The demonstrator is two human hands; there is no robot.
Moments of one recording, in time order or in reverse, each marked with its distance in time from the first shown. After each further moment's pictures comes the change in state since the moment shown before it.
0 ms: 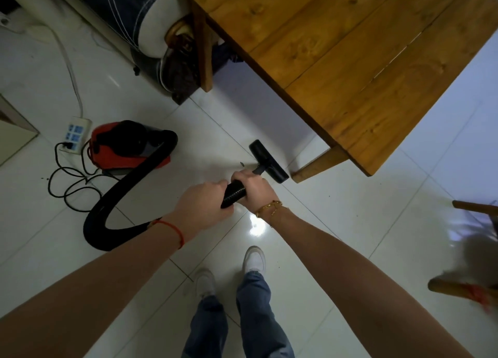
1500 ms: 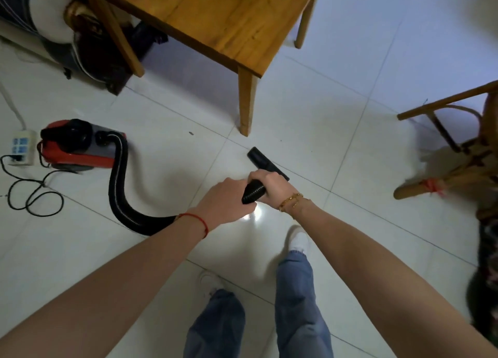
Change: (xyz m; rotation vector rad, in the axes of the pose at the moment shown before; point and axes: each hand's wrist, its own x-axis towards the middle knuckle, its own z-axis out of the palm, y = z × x) left_hand -0.131 0.214 0.142 -0.090 -0.236 0.206; right_hand -0.298 0.127 0.015 0.079 0.061 0.116
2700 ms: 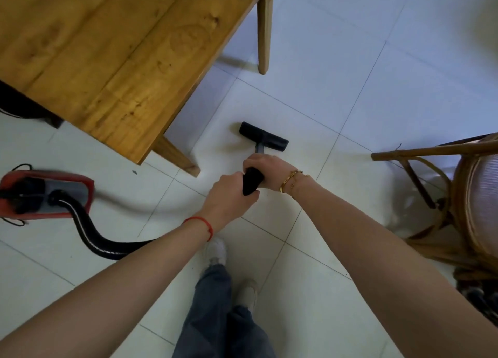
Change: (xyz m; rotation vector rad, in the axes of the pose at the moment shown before) left_hand 0.305 0.231 -0.024 -0.189 0.134 -0.227; right_hand 0.113 0.276 -0.261 -0.188 -0.164 -0.153
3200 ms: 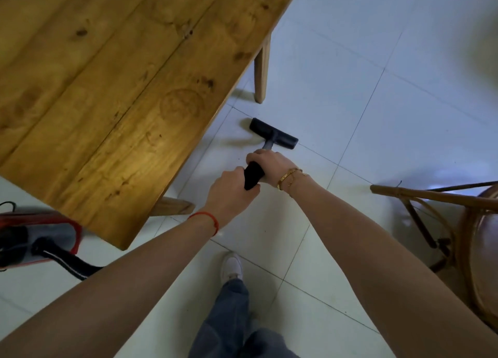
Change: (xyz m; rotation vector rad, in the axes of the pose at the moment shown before) left_hand 0.145 0.051 -0.078 0.009 0.063 -0.028; right_hand 0.114 0.071 -0.105 -0.058 -0.002 0.161
